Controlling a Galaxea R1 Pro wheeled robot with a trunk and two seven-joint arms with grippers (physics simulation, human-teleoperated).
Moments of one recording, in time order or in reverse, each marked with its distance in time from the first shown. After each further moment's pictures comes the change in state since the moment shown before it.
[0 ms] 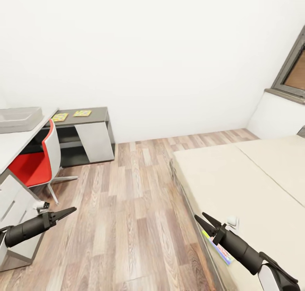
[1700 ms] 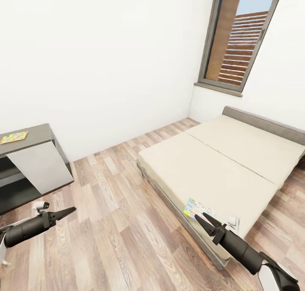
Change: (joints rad) left arm 0.000 0.002 0.000 0.002 0.001 -0.001 0.000; right arm 0.000 0.001 -0.001 0.001 -0.003 0.002 -0.018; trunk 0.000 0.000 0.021
